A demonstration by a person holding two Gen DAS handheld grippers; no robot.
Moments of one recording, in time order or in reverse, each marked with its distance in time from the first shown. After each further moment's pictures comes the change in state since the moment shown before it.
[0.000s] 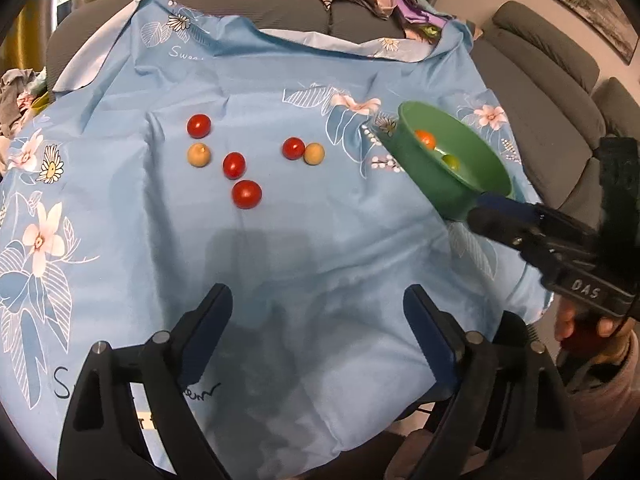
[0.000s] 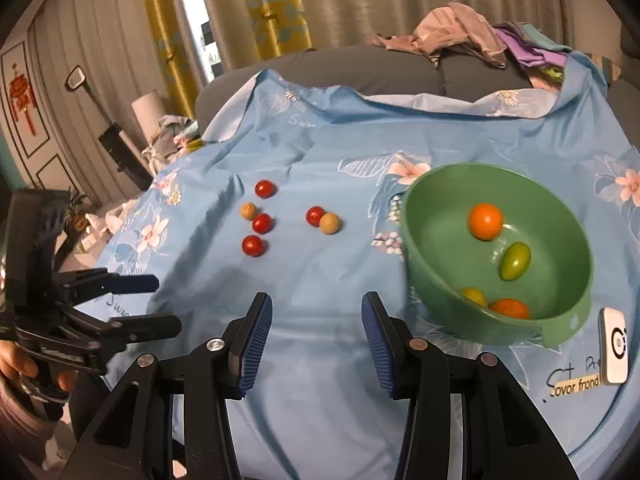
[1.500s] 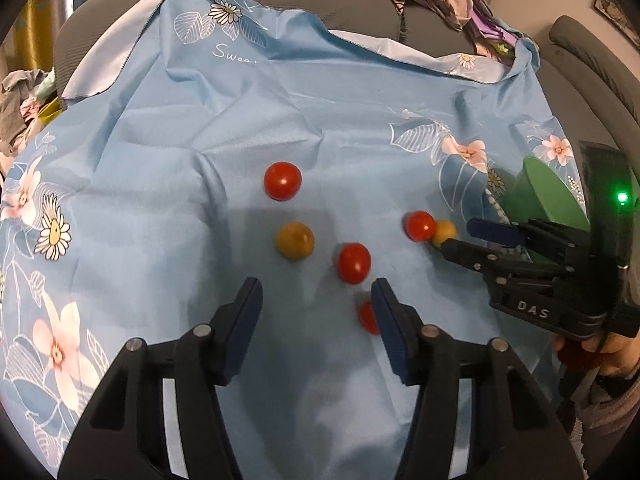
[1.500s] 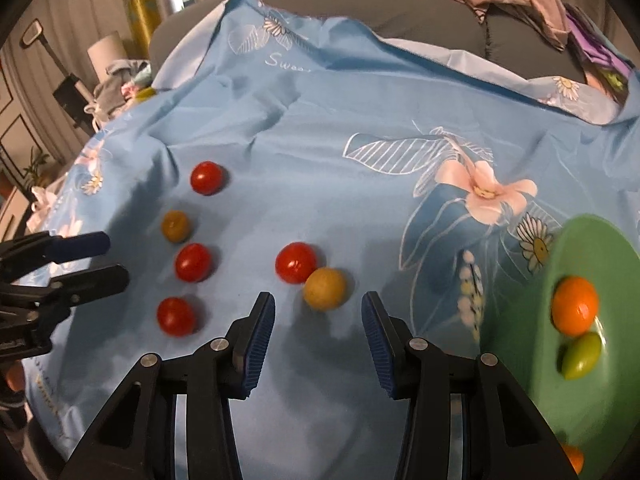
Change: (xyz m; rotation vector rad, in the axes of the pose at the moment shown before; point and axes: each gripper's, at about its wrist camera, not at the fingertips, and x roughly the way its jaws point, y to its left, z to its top) left arm 0.065 0.096 0.088 -0.034 0.004 0.118; right arm 0.165 0.000 0.072 -0.073 0.224 -0.111
